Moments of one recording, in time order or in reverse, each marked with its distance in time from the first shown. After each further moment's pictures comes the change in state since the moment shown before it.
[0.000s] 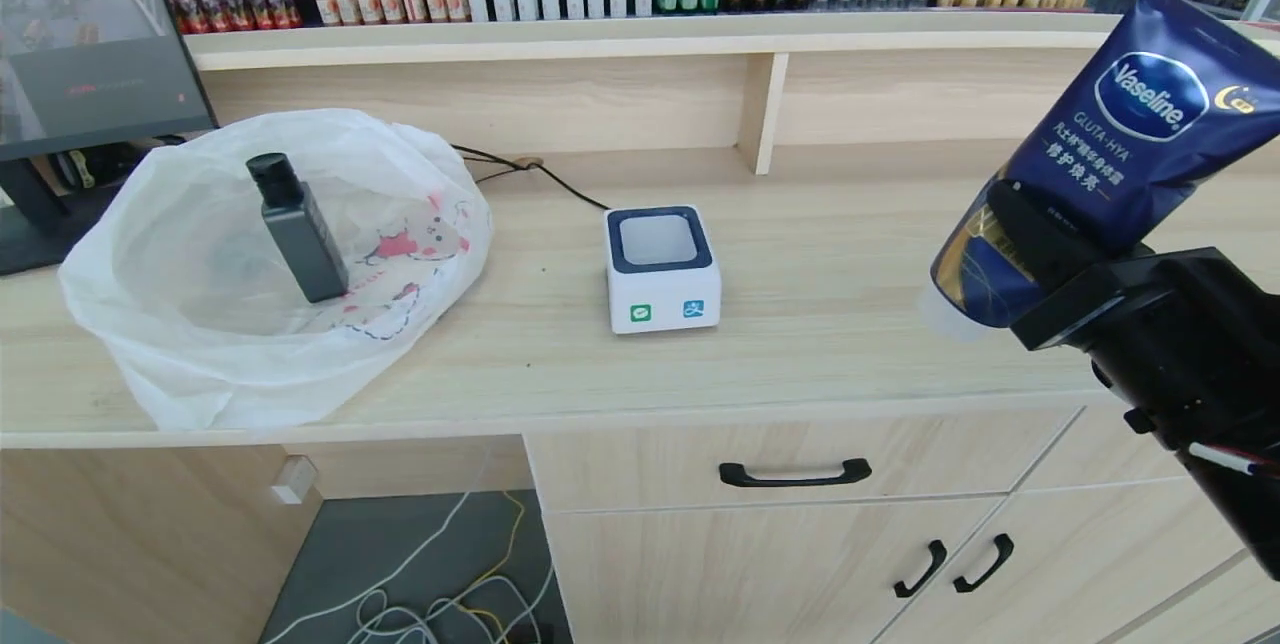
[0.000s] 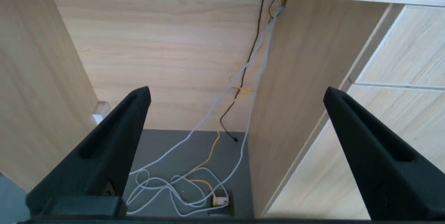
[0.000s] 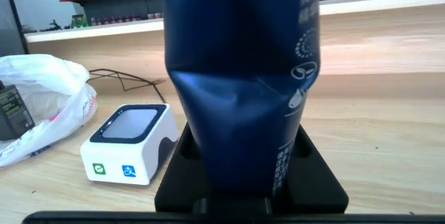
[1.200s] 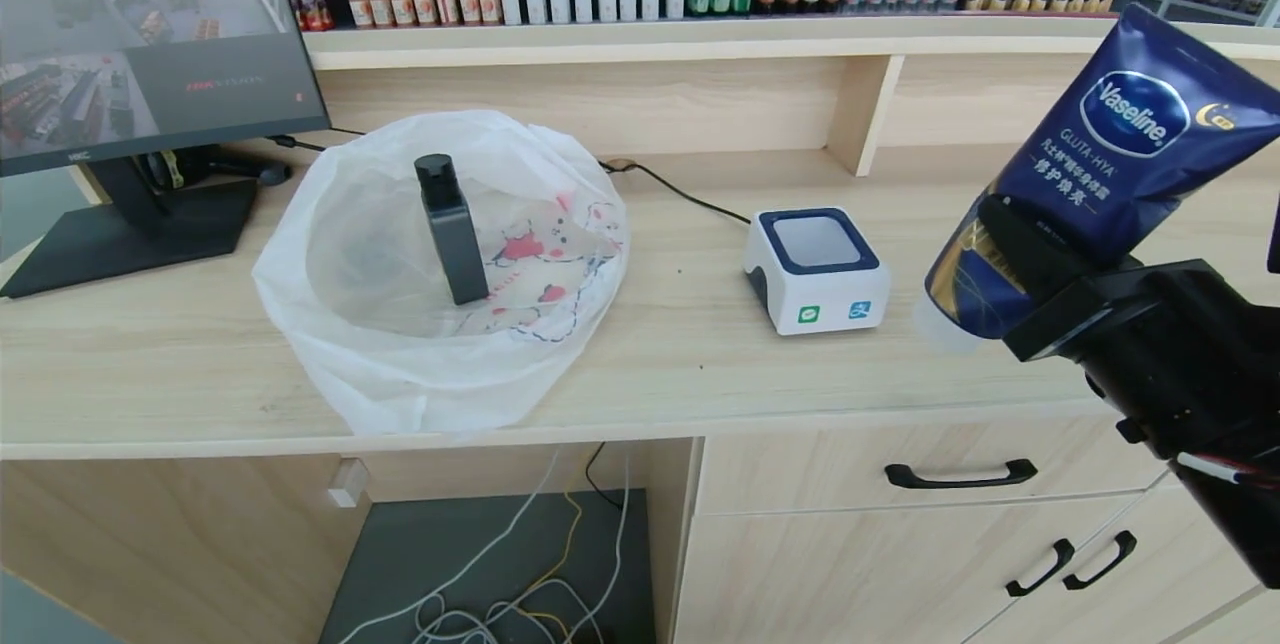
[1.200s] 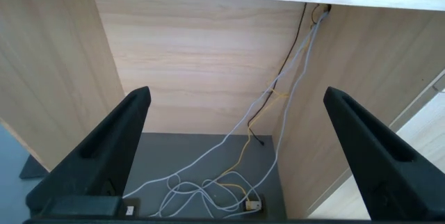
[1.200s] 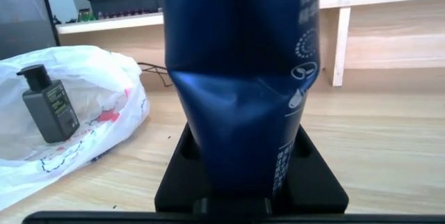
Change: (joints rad) left arm 0.000 0.000 0.000 0.000 -0.001 0.004; right arm 0.004 0.013 0.015 0.000 -0.001 0.005
